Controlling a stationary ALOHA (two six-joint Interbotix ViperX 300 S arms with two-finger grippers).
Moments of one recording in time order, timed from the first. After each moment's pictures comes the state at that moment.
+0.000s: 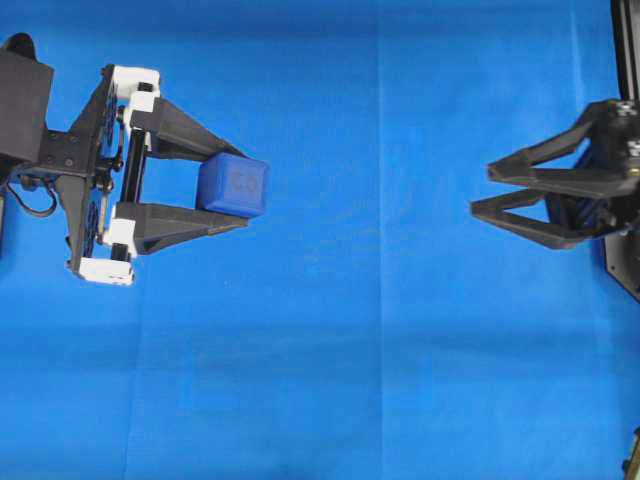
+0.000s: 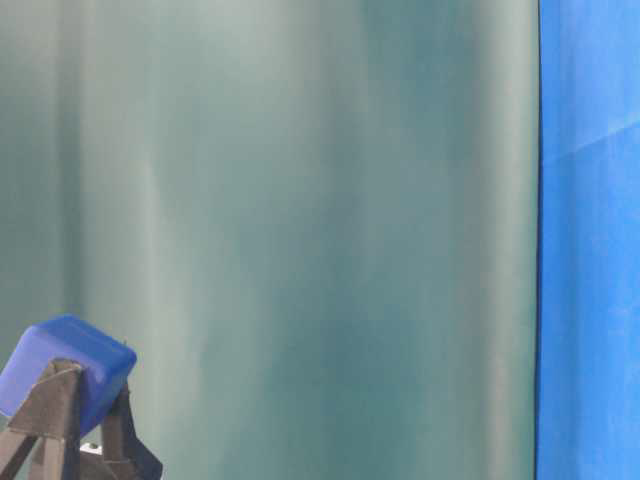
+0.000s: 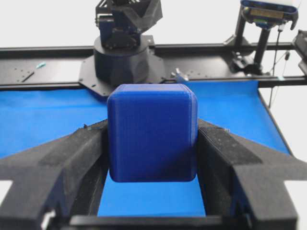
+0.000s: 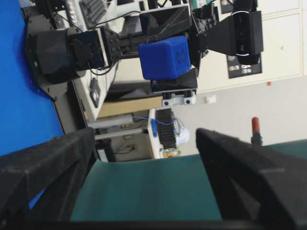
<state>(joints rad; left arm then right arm) -0.08 -0.49 0.71 0.02 -0.17 -0.02 0.00 -0.78 0.96 -0.73 -0.28 -0.49</state>
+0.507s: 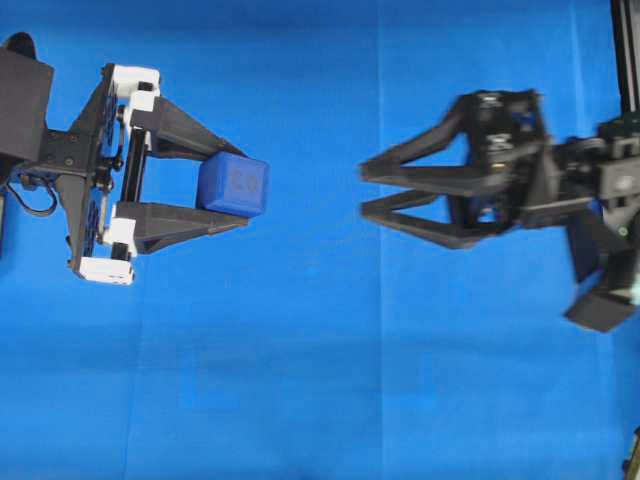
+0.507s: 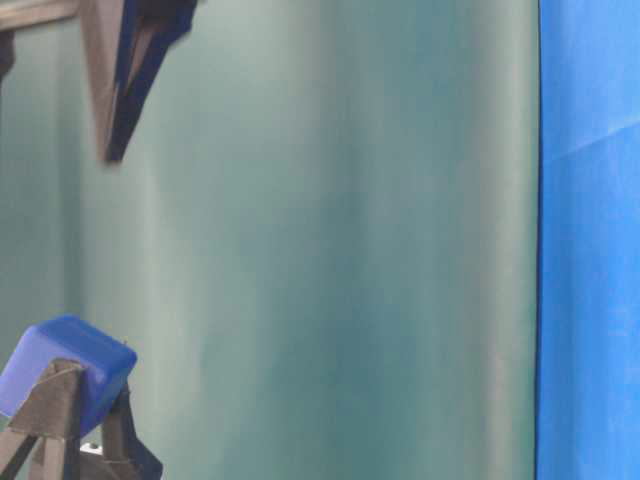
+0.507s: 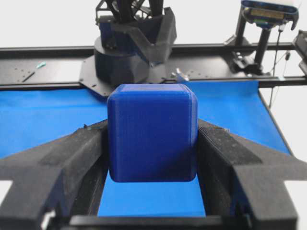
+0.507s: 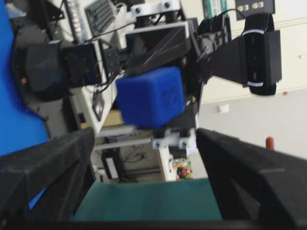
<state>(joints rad) -0.08 -0.49 0.71 0.02 -0.17 -0.02 0.00 -0.42 0.65 -0.72 -0.31 -0.49</state>
